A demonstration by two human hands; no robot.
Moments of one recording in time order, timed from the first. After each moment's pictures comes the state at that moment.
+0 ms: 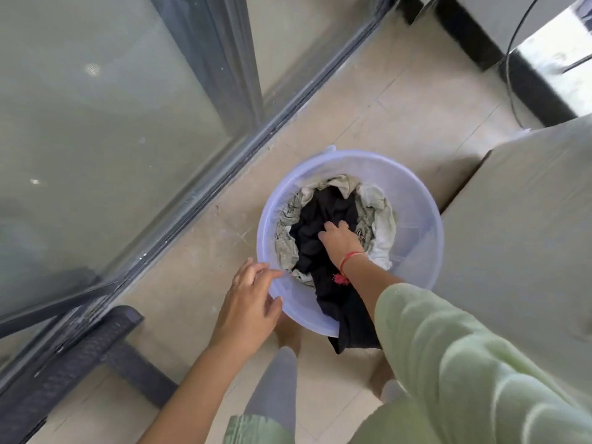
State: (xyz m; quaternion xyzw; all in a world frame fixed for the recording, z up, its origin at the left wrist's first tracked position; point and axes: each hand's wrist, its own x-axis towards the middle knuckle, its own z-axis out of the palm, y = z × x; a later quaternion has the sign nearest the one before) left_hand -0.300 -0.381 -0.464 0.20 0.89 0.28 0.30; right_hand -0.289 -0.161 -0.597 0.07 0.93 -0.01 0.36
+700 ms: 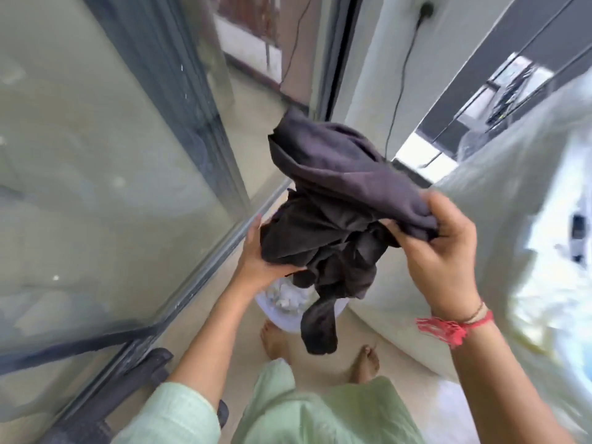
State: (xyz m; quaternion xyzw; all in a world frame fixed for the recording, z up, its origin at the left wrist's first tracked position) left_hand -0.326 -0.288 -0.151 0.16 0.79 0.50 0.30; right_hand -0.191 -0.103 -0.005 0.16 0.79 -0.52 -0.28
